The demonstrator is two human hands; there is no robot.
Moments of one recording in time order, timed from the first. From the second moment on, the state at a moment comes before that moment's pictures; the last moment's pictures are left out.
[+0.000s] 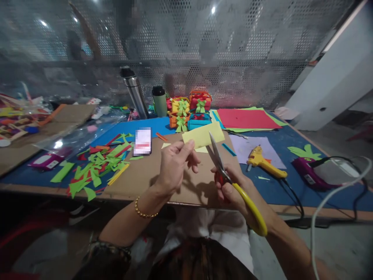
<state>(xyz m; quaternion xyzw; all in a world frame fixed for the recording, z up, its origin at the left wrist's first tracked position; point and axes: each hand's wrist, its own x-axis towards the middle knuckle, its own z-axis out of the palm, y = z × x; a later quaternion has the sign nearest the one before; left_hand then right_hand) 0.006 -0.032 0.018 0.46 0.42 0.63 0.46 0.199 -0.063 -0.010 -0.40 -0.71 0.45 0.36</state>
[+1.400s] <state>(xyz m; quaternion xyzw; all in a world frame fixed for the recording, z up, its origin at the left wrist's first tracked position) 0.005 -0.043 0.016 0.48 0.42 0.63 0.44 0.186 -0.059 -0.021 -0.41 -0.67 0.46 0.41</state>
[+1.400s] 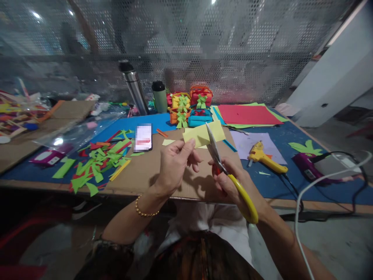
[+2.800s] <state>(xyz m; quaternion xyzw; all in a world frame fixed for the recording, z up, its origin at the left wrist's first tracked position) 0.007 -0.048 0.019 0.45 0.39 0.63 0.50 0.179 -0.066 -0.009 -0.44 -0.68 0.40 0.42</state>
